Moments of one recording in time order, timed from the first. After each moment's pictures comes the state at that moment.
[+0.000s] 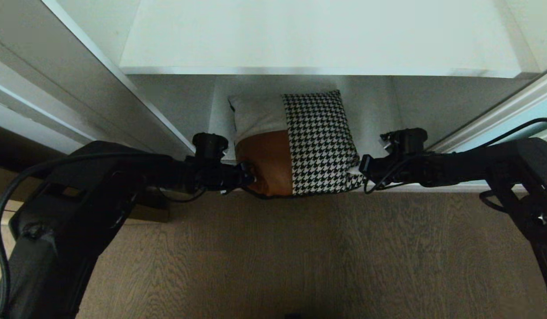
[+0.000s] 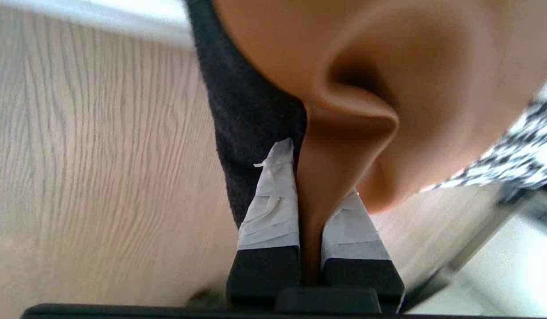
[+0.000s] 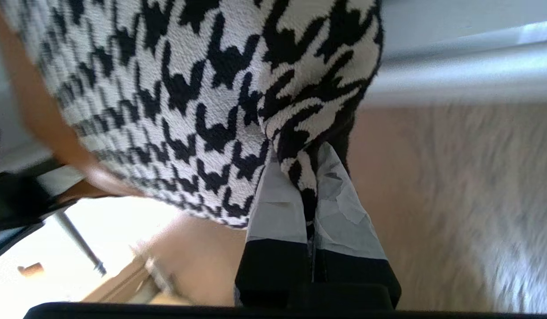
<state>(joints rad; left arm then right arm) -0.26 2.43 -1.79 -0.14 -0.33 -0.61 0.09 2.42 -1.82 -0.16 0.47 0.58</state>
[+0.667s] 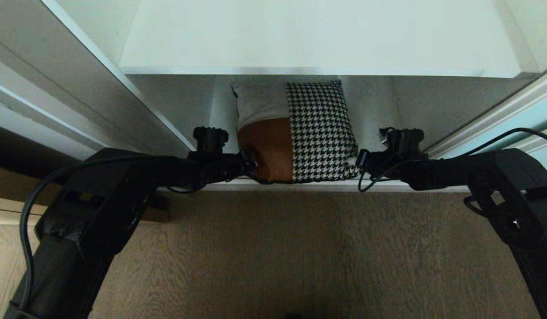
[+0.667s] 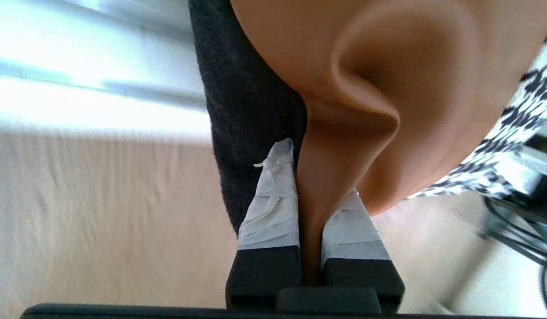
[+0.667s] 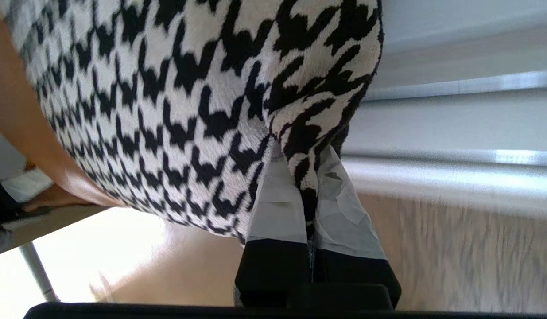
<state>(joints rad) -0.25 2.51 -1.94 -0.24 -0.30 -0.61 0.09 2.53 -1.93 -0.34 0.43 0.55</state>
